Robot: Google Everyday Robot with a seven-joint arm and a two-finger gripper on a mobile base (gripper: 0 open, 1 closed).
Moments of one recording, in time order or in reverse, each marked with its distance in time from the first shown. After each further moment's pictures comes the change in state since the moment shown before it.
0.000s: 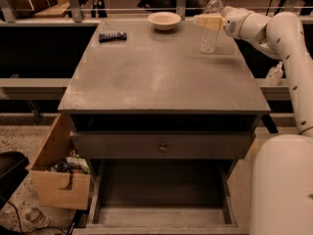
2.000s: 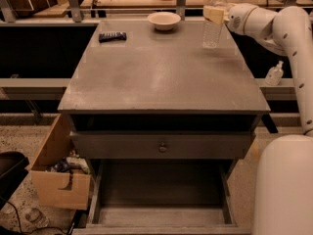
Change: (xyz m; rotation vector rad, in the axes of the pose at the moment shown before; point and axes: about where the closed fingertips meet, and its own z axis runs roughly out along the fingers) arm -0.023 0.011 -0.009 -0.035 -0.023 -0.008
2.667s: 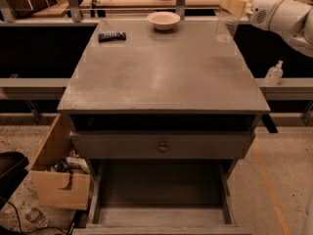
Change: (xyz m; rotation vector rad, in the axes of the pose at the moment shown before) arm -0.050 0.019 -0.070 -0.026 -0.068 -0.040
